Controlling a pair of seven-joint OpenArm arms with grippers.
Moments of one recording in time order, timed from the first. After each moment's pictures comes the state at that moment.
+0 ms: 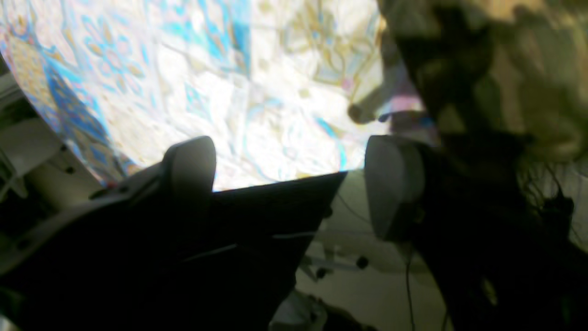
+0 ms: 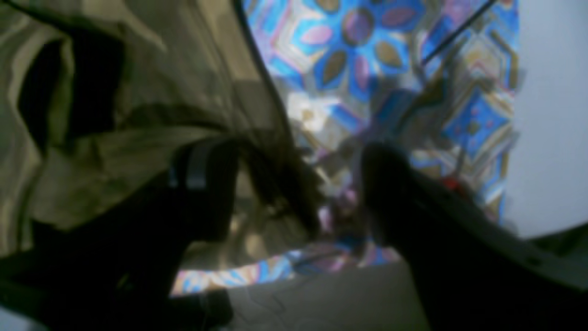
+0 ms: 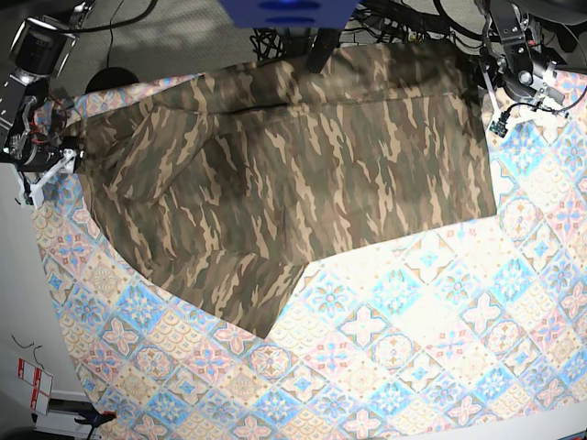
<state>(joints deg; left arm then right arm) 27.6 -9.2 -30.0 106.1 20.4 -42.7 58.1 -4.8 26.3 30.7 70.2 17.4 28.2 -60.3</state>
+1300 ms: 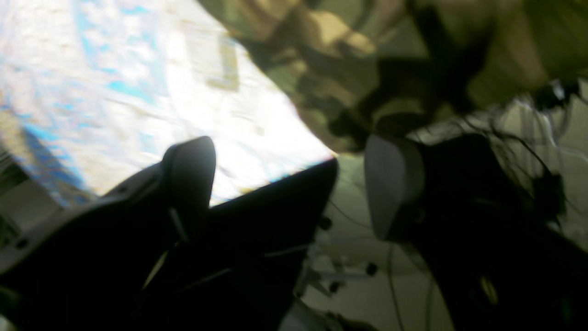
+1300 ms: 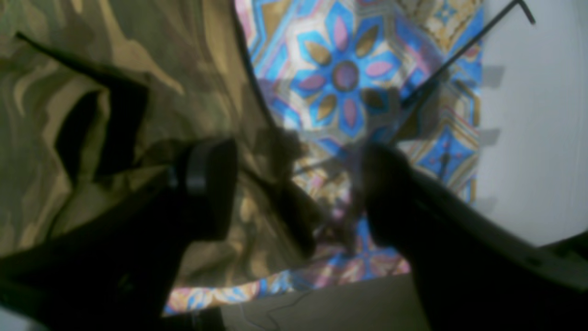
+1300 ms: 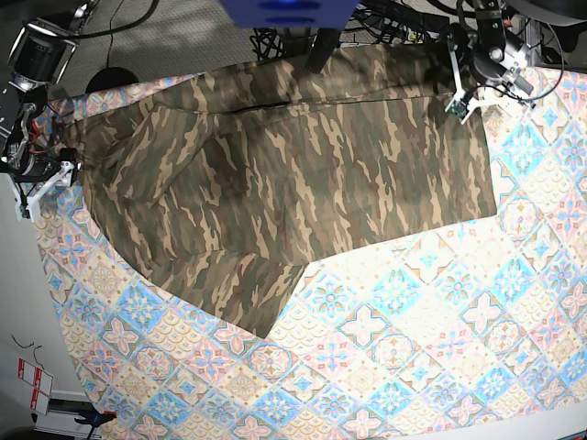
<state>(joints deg) 36.4 -6.6 -21.1 113.8 18.9 -42.7 58.7 -2.7 26.1 30.7 72.4 17.3 28.1 -59.7</state>
